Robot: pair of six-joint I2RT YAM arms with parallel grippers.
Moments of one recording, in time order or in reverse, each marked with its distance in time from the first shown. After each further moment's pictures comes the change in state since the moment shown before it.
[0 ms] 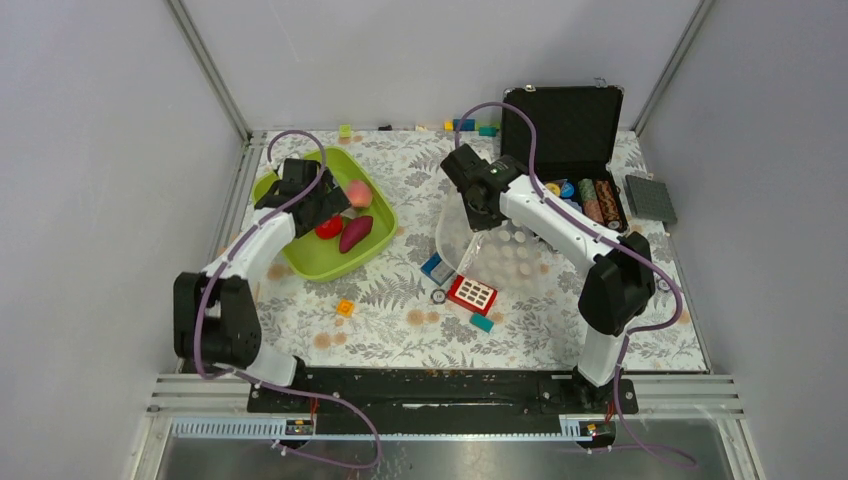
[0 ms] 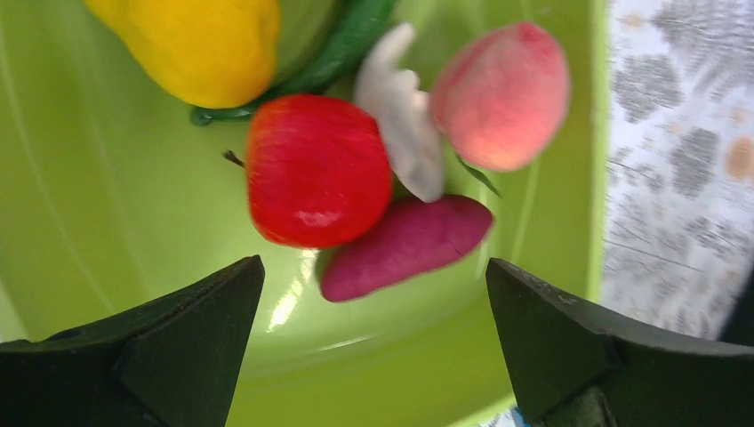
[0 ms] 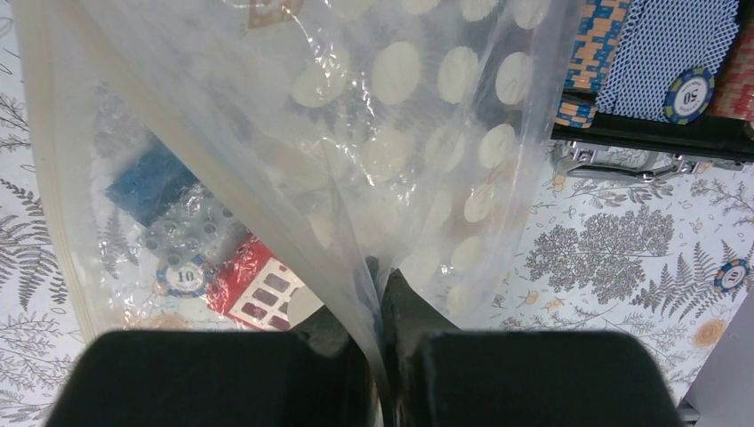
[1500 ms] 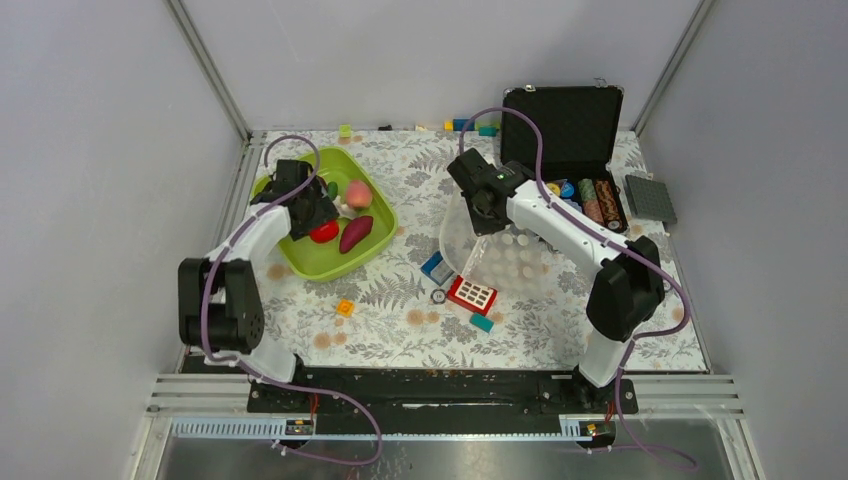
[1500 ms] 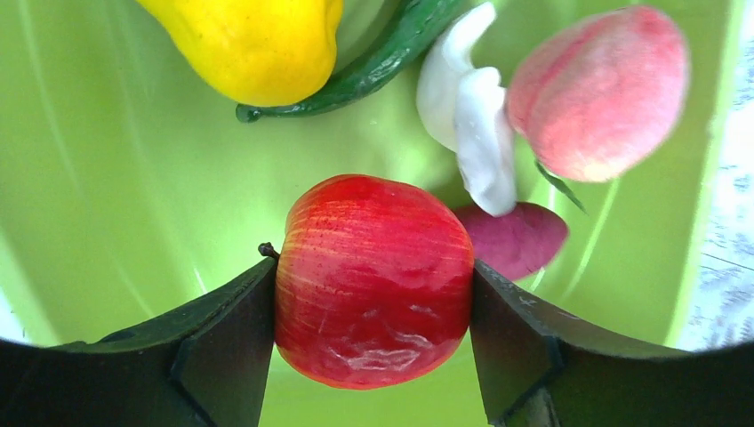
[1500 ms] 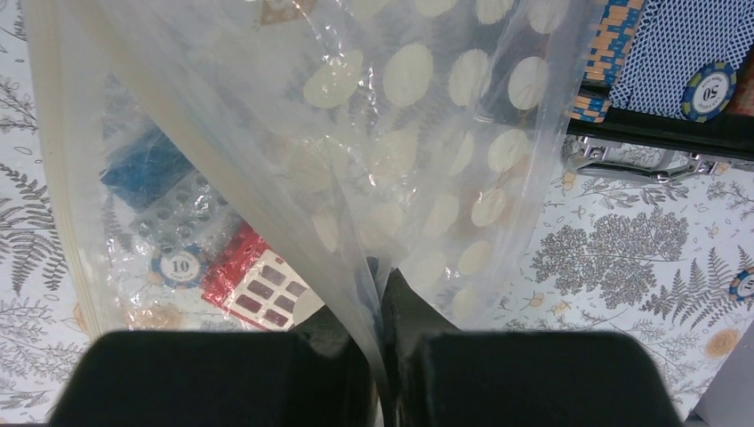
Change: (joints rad) left arm 0.094 0.168 0.055 -0.053 0.037 0.077; right arm -0.014 -0.048 -0.098 0.056 -0.036 -0.019
